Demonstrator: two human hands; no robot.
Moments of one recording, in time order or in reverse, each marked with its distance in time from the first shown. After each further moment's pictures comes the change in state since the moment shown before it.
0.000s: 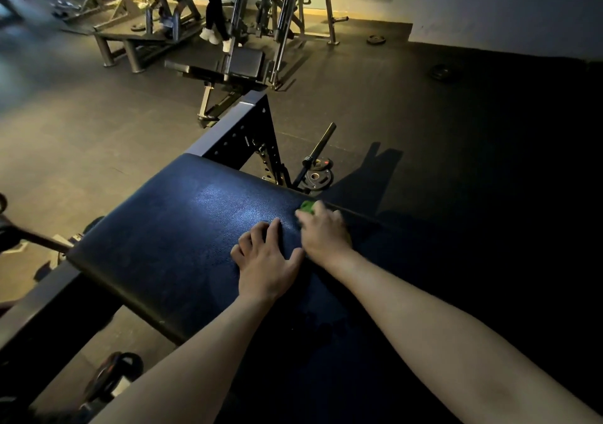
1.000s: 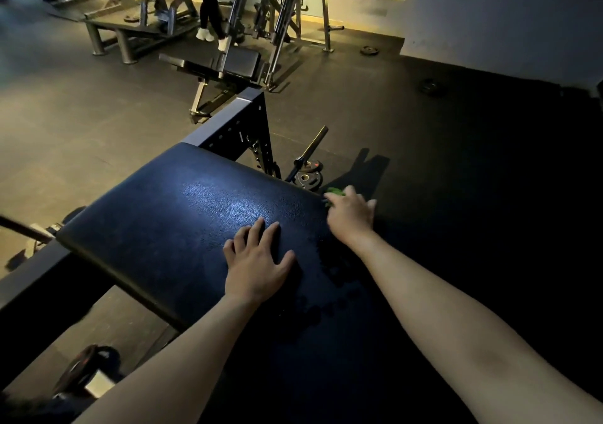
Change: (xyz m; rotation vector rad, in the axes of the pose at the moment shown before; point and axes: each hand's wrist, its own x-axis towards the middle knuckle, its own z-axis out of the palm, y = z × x) left_hand -0.031 -0.013 -0.006 0.081 -0.065 0.080; right_hand 0.001 0.047 -0.020 -0.023 0.010 0.271
